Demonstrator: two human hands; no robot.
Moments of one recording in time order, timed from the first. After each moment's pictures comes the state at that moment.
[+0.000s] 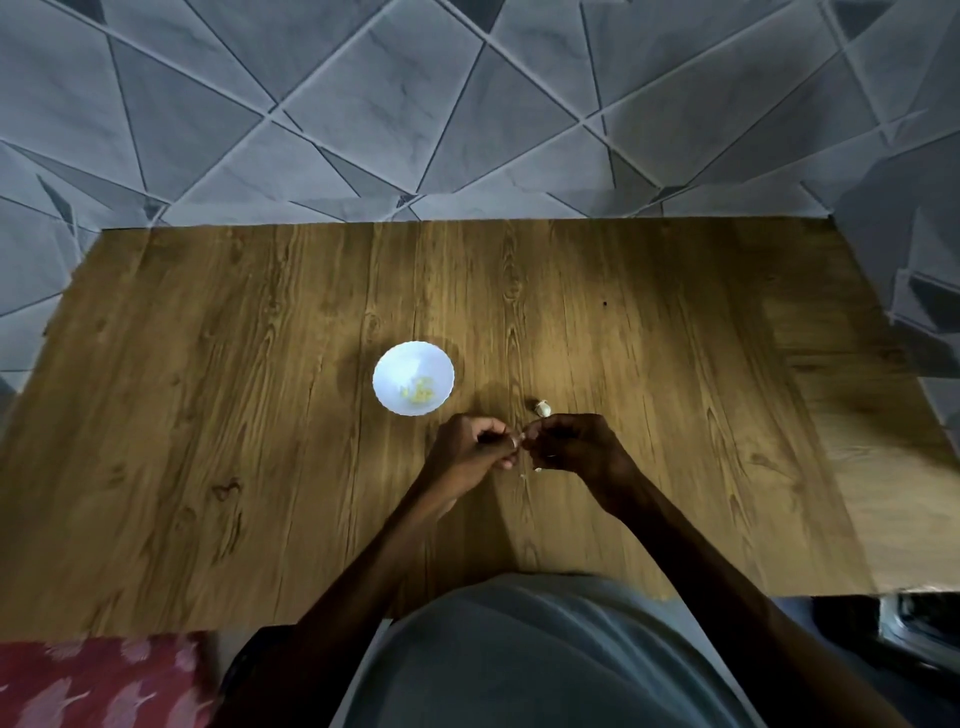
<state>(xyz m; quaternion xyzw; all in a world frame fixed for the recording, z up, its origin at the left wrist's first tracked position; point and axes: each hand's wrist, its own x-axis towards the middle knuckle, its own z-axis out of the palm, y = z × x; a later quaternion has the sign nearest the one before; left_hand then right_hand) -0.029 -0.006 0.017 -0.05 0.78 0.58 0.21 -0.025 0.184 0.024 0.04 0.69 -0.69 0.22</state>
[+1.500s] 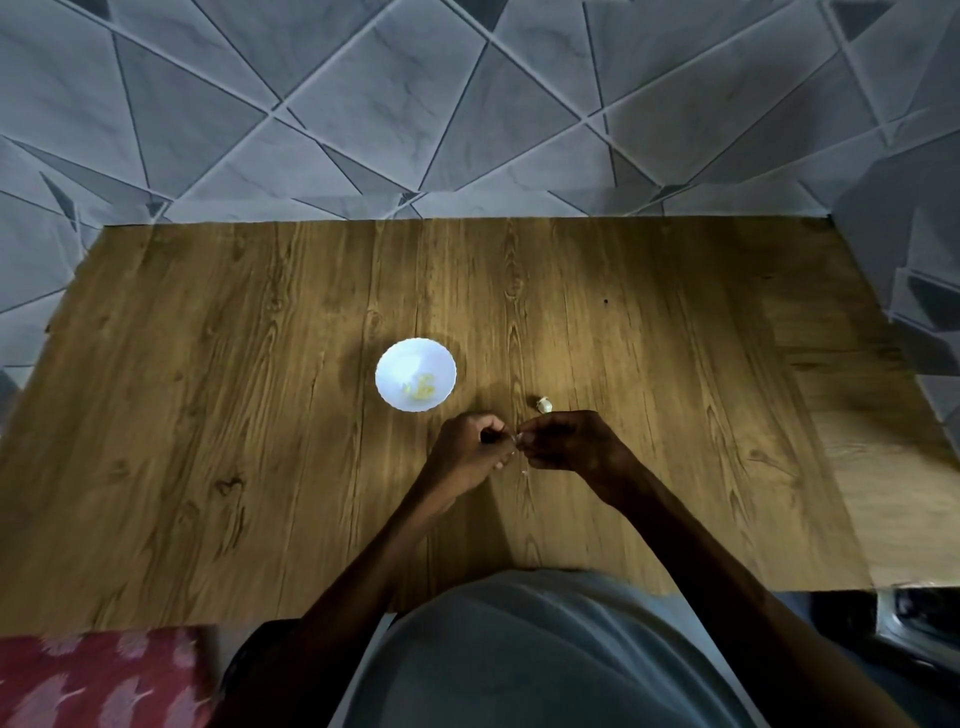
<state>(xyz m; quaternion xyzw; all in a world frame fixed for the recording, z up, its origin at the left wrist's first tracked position) -0.025 -0.008 0.028 -0.01 0.85 0.48 0.20 -0.029 0.181 0.025 0.05 0.68 -0.68 0.28</state>
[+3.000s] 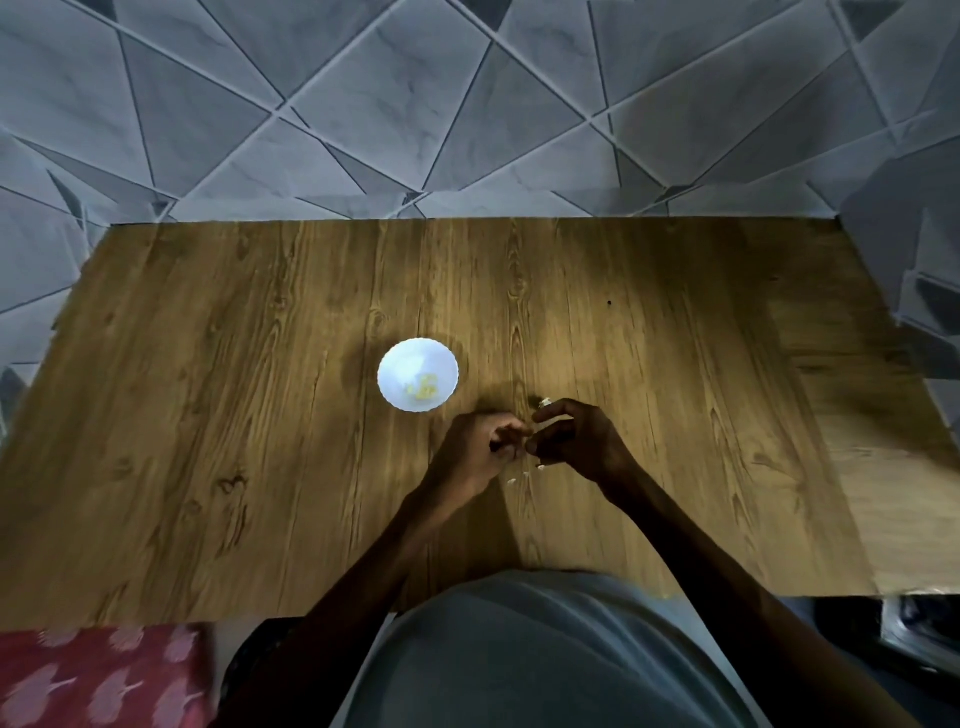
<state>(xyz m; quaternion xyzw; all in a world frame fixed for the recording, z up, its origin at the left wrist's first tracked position) -0.027 -0.005 0.019 0.10 0.88 0.46 0.12 -0.035 0.180 0.023 0.04 0.78 -0.59 0.21</state>
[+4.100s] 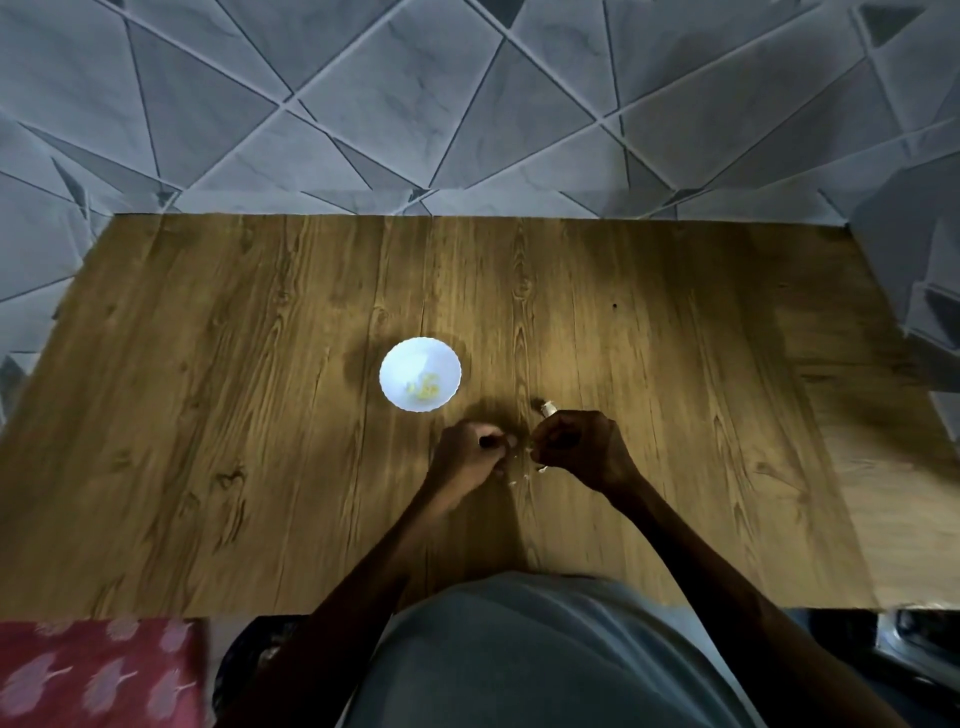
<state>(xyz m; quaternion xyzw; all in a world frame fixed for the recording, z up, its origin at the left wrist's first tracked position) -0.032 -0.008 -0.011 -0.09 0.84 0.49 0.21 -0.038 0.186 0.008 -0.06 0.87 -0.47 0.15</state>
